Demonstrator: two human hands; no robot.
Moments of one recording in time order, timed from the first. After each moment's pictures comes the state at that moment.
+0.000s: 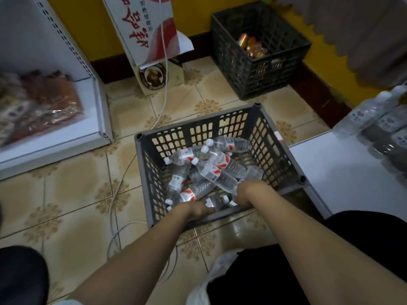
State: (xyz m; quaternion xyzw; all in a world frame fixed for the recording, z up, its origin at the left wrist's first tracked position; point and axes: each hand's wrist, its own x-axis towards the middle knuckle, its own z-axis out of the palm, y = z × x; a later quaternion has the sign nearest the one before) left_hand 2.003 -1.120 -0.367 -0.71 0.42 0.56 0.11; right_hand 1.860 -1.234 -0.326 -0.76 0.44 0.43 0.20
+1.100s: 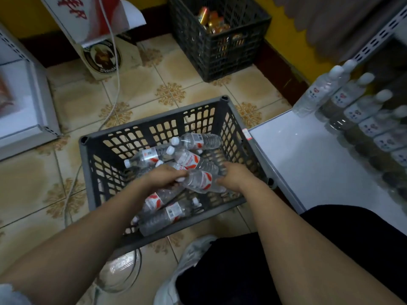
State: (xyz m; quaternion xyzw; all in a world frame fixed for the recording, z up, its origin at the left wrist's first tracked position) left_hand 1.994 -1.176 -0.351 -0.69 0.34 0.62 -0.15; right_hand 1.774 -1.242 -0.303 -0.69 0.57 0.16 0.40
